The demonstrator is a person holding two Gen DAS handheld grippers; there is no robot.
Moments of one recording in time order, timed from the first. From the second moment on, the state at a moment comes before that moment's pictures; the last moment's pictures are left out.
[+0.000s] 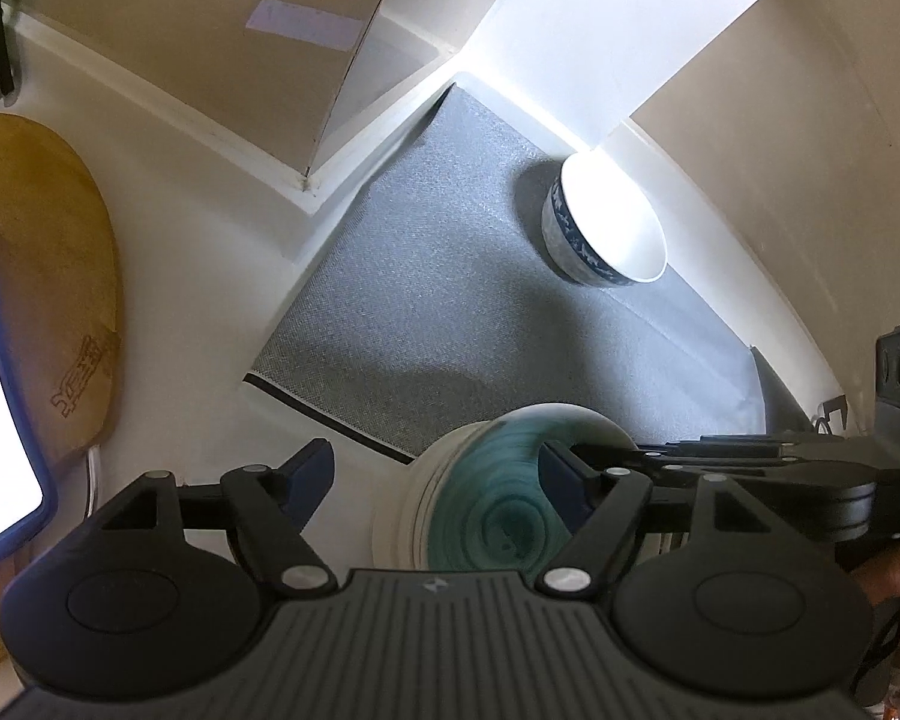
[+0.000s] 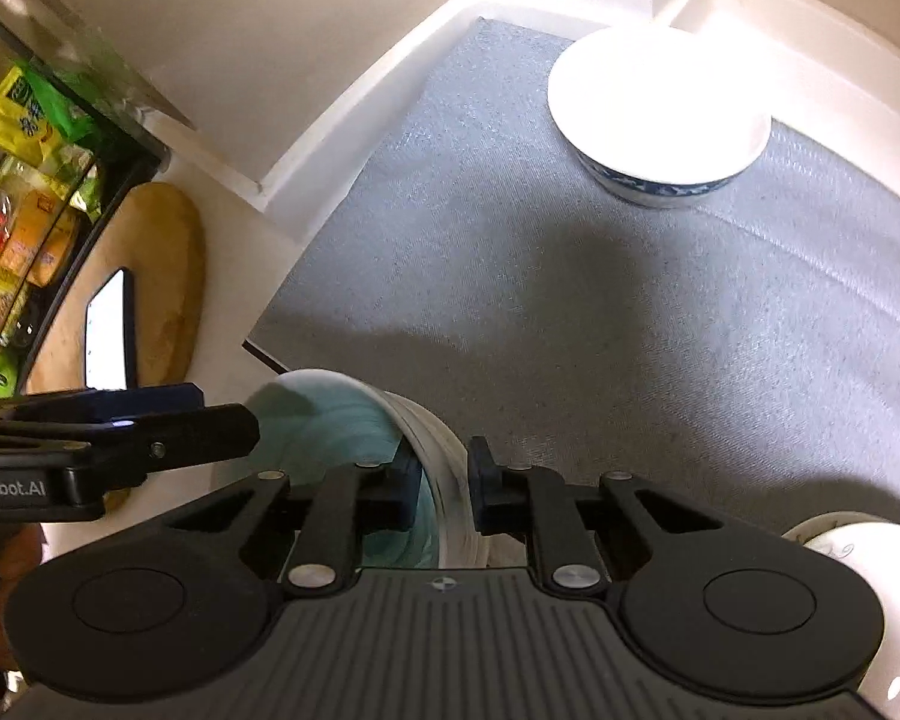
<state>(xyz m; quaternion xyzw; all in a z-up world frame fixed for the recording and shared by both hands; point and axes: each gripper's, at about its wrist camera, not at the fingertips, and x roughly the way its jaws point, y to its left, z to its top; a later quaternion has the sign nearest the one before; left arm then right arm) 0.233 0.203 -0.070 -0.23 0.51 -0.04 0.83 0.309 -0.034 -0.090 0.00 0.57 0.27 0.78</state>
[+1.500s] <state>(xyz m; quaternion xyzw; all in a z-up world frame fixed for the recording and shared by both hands) 0.395 0.123 -0.080 -0.21 0.49 0.01 0.85 0.419 -0.138 -0.090 0.16 0.47 0.13 0.86</state>
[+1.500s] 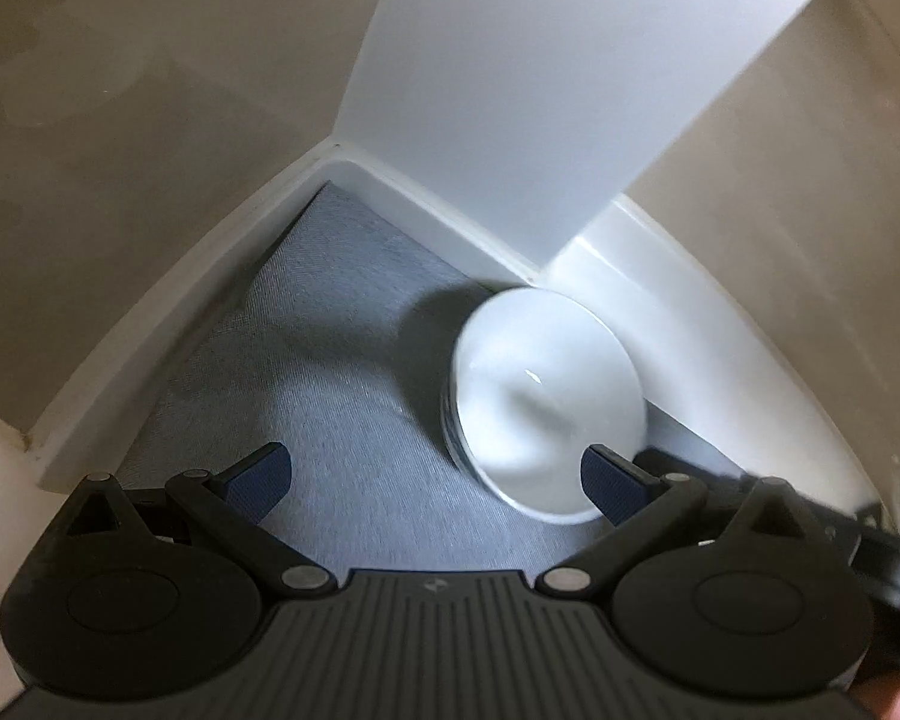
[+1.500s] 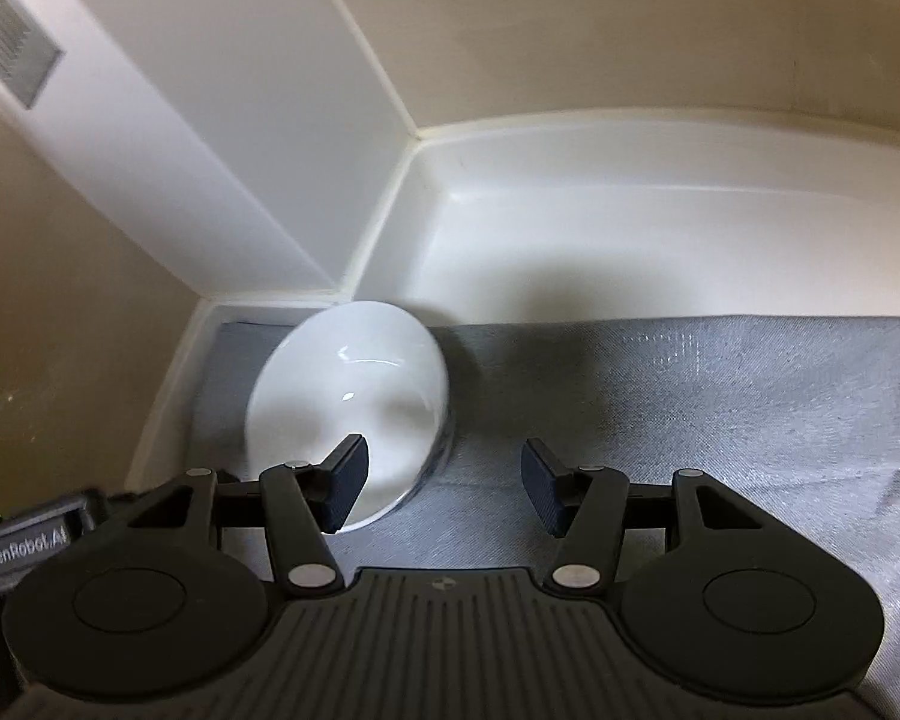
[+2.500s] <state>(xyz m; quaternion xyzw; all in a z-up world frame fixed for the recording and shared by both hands) 0.457 0.131 -0.136 -0.17 0.54 0.09 0.82 0.462 -0.107 -0.135 0.09 0.48 0.12 0.86</state>
